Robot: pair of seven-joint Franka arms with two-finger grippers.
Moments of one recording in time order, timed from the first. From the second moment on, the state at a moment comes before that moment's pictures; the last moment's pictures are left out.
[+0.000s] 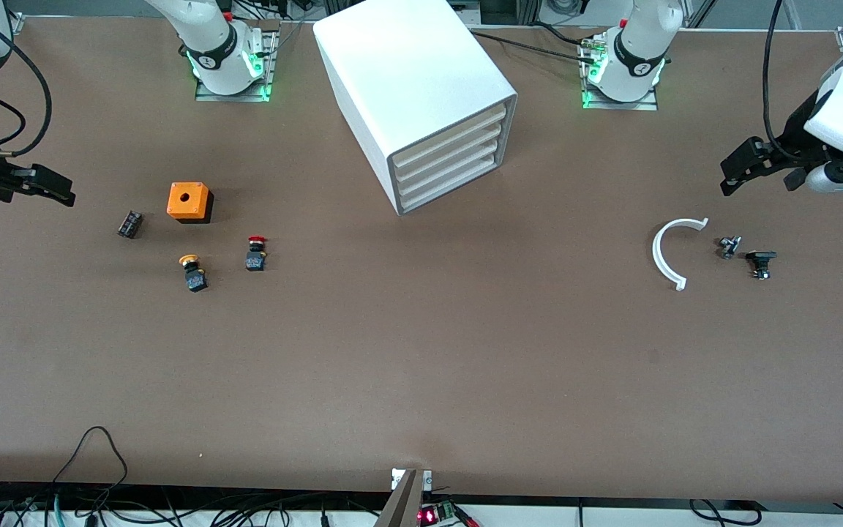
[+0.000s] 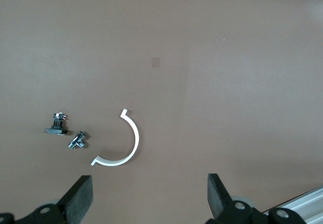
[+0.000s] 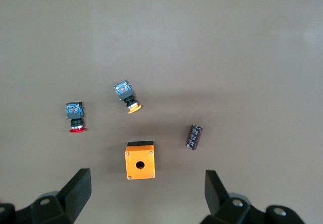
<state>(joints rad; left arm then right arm) 0.03 -0.08 -0.10 -1.73 0.00 1.73 -0.18 0.06 0.04 -0.13 -1.70 -0.07 1.68 -0.02</state>
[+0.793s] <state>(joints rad) 0.03 -0.07 -0.10 -1.71 0.00 1.73 -0.18 0.06 0.04 -0.13 -1.70 -0.07 1.68 -0.02</state>
